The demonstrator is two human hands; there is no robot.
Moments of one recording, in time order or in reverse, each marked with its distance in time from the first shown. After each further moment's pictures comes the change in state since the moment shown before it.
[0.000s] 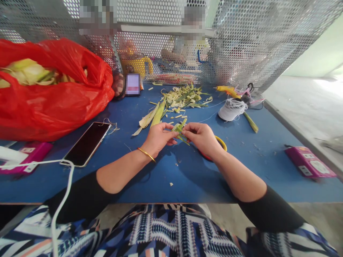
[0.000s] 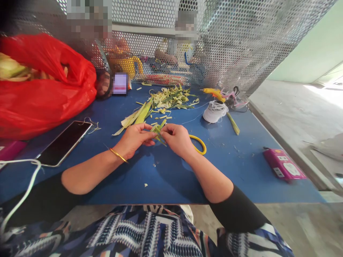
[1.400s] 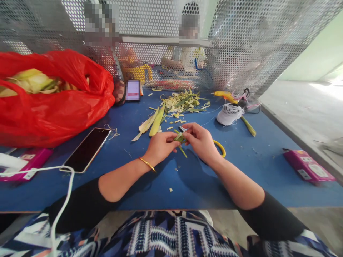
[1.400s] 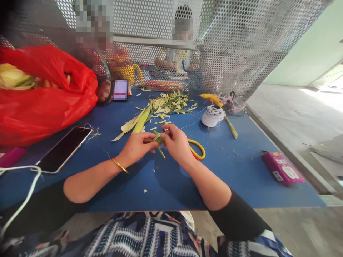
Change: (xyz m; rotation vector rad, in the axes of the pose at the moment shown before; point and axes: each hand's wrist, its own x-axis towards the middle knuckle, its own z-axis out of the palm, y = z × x) left_hand 0.001 -0.012 0.004 0.221 -0.129 0.267; right_hand 0.000 0.000 0.007 0.127 0.118 -0.005
